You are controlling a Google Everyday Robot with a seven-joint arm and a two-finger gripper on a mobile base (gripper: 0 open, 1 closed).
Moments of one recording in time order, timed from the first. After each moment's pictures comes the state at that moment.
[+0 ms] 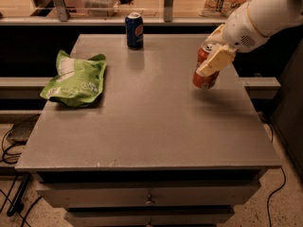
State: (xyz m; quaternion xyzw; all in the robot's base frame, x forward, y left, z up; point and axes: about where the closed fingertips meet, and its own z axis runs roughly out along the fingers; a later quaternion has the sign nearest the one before) arm 0.611 -0.141 0.942 -0.61 0.72 0.06 0.33
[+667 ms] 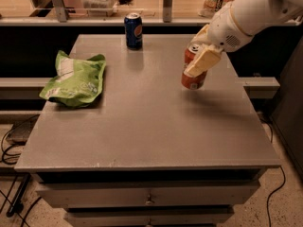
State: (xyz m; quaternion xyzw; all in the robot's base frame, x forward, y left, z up) arm 0.606 -0.107 0.944 -0.63 0.70 0.07 0.33
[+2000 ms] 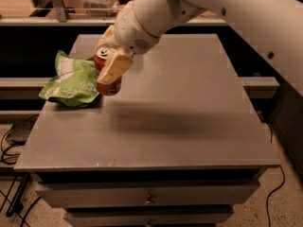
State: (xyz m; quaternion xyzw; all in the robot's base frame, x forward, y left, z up) arm 0.554 0.118 0.960 -0.75 0.53 0.17 0.36
